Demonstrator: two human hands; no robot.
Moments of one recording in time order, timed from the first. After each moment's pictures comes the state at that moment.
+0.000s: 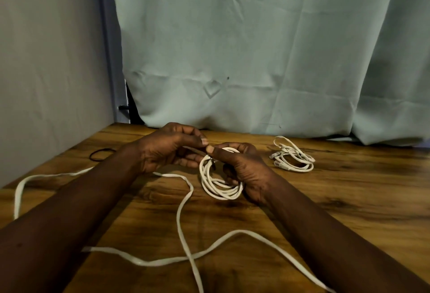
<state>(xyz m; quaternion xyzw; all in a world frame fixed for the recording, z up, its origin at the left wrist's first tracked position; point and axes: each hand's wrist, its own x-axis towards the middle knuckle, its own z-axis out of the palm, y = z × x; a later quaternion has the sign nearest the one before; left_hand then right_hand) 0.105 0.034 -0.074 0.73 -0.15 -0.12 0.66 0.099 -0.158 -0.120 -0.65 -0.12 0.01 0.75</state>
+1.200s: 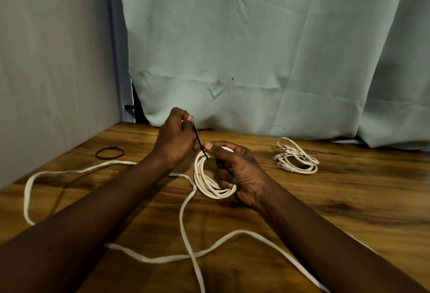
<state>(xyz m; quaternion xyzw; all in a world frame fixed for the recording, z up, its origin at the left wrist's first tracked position) 0.129 0.015 -0.096 0.77 -0.09 0.29 0.56 0.087 -0.142 -0.115 -0.60 -0.12 0.07 0.79</state>
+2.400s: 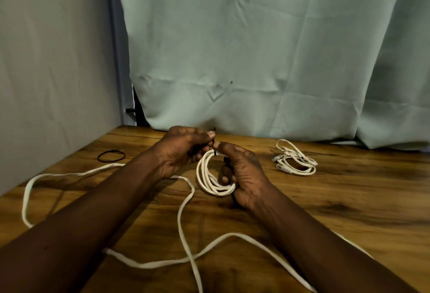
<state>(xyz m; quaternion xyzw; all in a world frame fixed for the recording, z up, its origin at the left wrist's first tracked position) 0.108 0.011 -0.080 0.65 -0.09 -0.02 0.75 0.088 -0.137 -0.116 -0.56 -0.03 -0.01 0.83</state>
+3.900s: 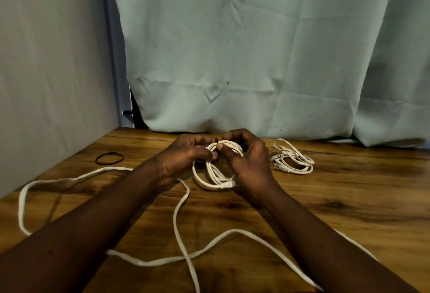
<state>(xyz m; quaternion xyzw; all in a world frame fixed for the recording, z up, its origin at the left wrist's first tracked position) 0.107 0.009 -0.099 0.70 -0.17 -0.05 0.69 0.096 -0.162 -0.120 -0.73 -0.15 -0.26 0.62</state>
